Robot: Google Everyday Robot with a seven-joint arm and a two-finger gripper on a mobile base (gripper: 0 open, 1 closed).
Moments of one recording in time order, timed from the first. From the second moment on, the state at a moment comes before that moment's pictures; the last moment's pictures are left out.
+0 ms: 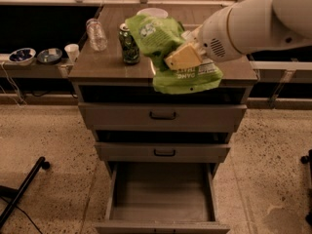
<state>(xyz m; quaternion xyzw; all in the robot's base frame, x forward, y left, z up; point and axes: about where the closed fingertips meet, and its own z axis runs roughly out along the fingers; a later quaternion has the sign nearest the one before) 0.560 -0.068 0.976 -0.43 0.78 0.11 0.45</state>
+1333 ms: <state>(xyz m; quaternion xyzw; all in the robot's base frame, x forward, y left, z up) 0.539 -0.074 0.733 -0.40 0.78 0.21 0.43</state>
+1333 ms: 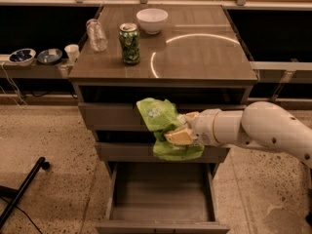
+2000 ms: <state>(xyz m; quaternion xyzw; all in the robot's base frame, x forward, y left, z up) 0.564 -0.100 0.641 -0.37 0.79 0.24 0.43</state>
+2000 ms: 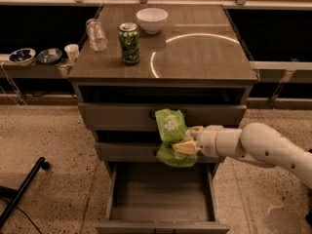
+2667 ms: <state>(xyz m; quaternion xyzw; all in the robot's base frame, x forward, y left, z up) 0.578 -0.131 0.622 -0.34 0.79 0.21 0.46</state>
